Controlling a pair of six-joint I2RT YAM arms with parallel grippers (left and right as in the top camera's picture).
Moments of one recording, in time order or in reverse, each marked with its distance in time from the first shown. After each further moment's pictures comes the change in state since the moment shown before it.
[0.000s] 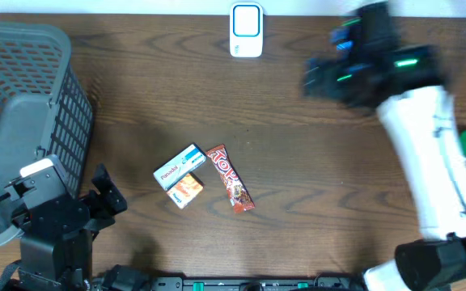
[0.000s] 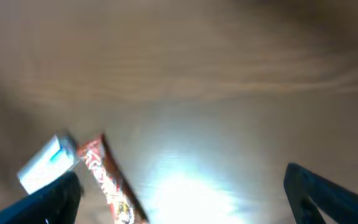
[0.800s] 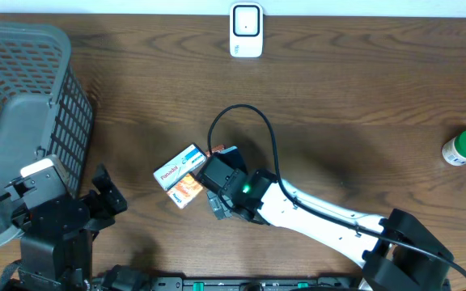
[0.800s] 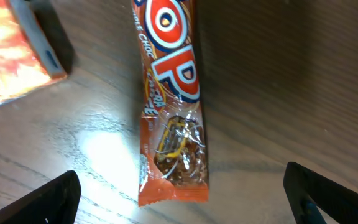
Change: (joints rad) left arm 0.000 0.000 0.000 0.002 0.000 0.000; right arm 0.652 0.018 -0.612 0.454 0.254 0.151
